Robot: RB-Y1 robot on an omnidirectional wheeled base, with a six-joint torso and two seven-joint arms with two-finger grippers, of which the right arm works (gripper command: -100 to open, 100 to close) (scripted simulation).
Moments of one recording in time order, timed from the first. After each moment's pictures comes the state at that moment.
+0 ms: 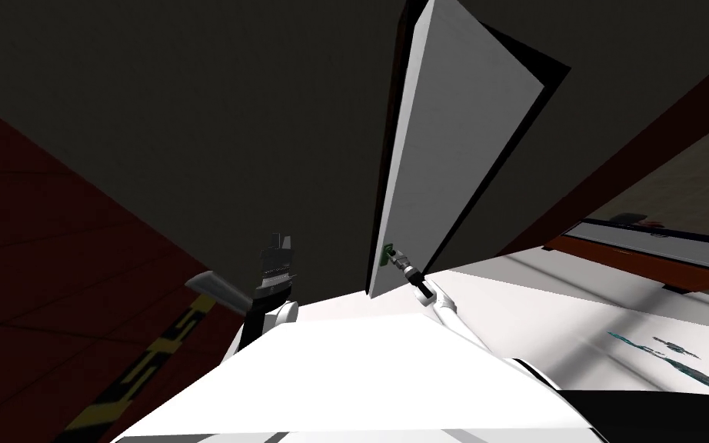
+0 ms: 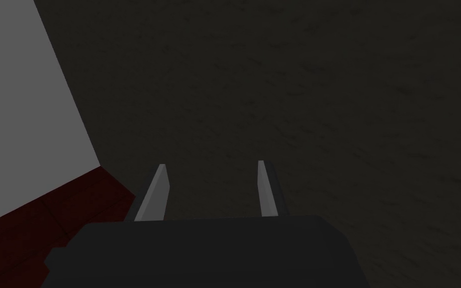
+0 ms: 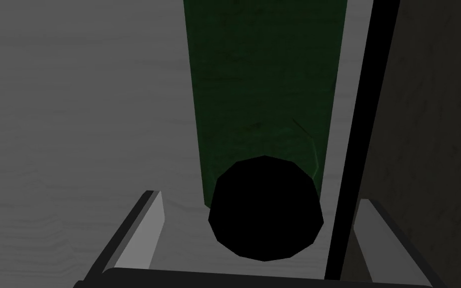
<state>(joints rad) -0.05 -0.40 -0.08 -1.05 0.52 -0.64 0.70</state>
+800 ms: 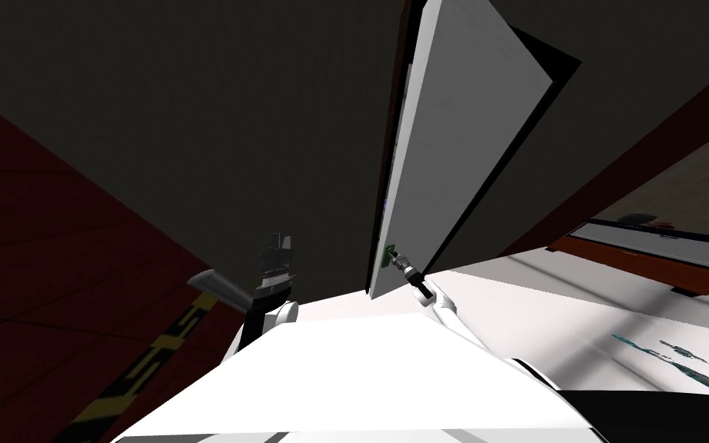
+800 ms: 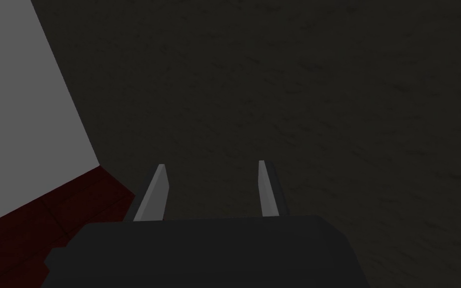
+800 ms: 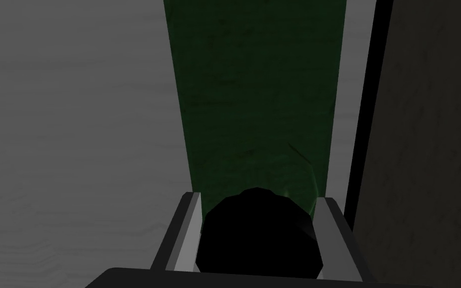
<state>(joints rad) -0.05 -0.39 -0.08 -1.04 0.51 -0.64 0.68</state>
